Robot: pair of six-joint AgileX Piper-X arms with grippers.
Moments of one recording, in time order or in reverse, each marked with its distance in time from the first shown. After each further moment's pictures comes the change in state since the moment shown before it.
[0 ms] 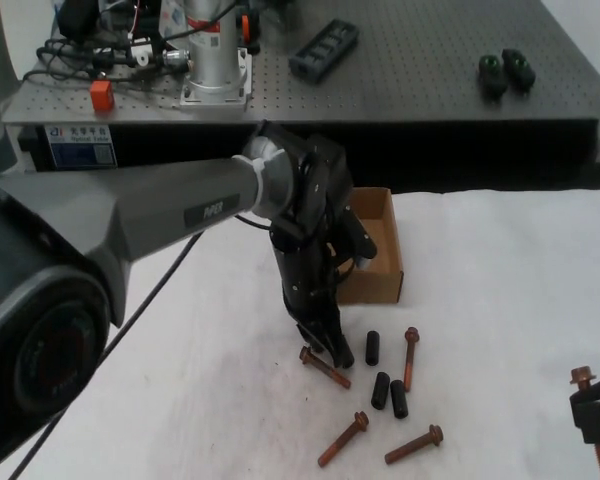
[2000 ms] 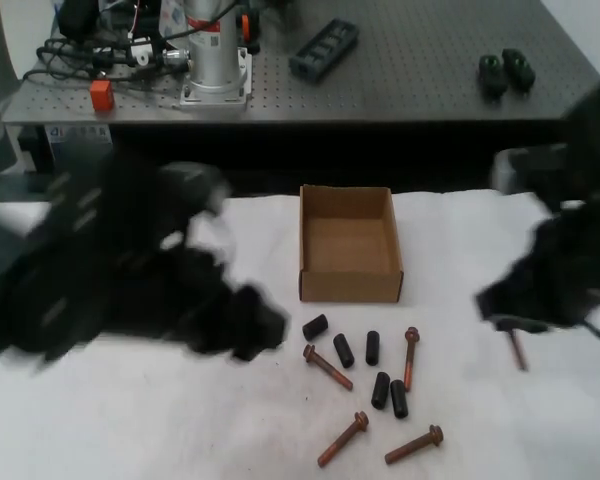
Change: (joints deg) left arm 4.0 -47.6 47.4 -30.2 13.1 -36.5; right arm 3.0 24.4 -10.3 -10.2 3.1 -2.2
